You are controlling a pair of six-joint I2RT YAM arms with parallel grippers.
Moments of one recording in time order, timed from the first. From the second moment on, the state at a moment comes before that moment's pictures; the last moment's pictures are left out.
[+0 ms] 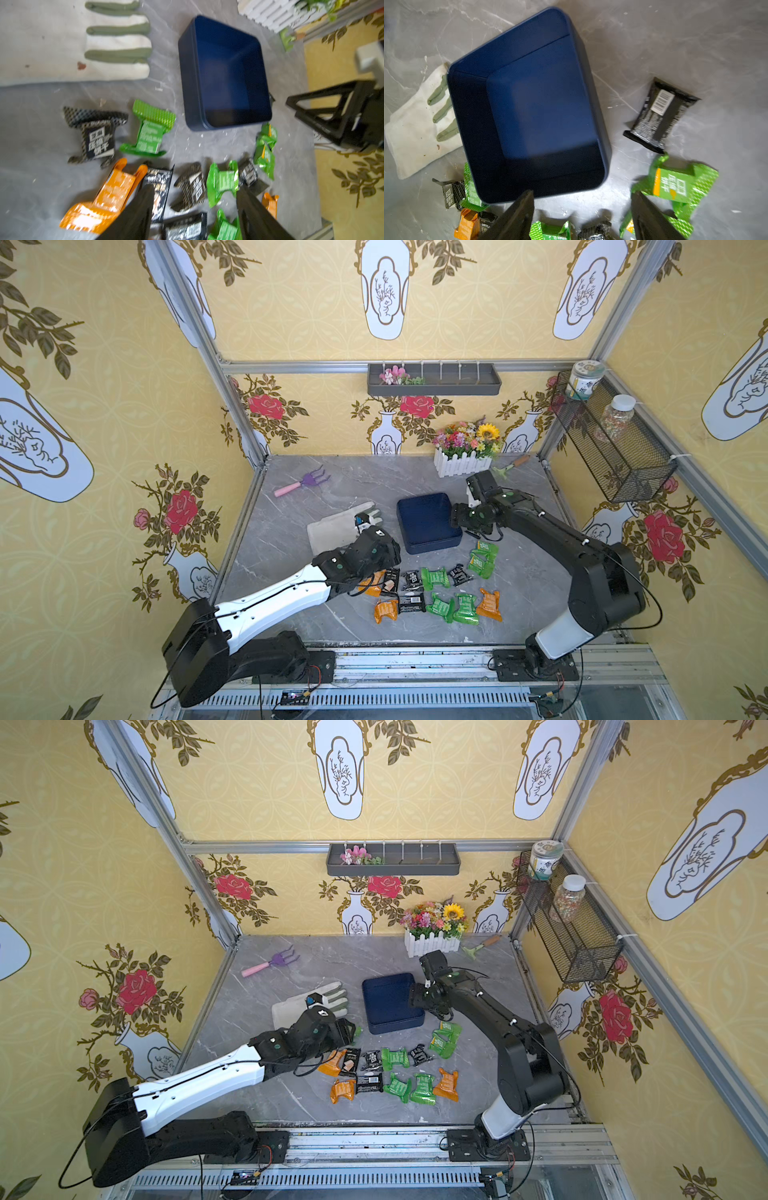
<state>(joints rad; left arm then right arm) -0.85 1.26 0.83 -0.34 -0.20 -1.00 0.35 1.64 1.23 -0.71 -0.08 0.48</state>
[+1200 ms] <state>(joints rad) -0.65 1.53 0.93 -0.10 -0.04 -1.04 0.38 1.99 1.45 -0.68 0.11 0.28</state>
